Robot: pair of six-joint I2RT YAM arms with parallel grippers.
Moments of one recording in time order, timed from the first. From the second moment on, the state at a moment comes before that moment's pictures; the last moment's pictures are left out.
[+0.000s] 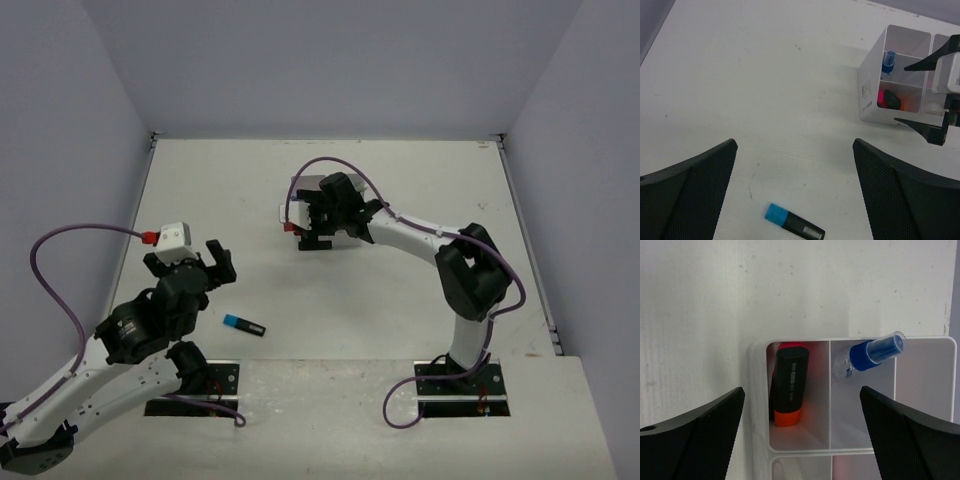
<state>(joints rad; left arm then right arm) -0.88 0.50 0.77 -0.78 -0.90 -0.62 0.71 1.88 1.34 -0.20 -0.32 -0.95</state>
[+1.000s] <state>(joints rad) -0.88 1.02 0.54 -1.01 -0.44 -1.77 0.70 1.29 1.13 -0.25 -0.12 0.14</state>
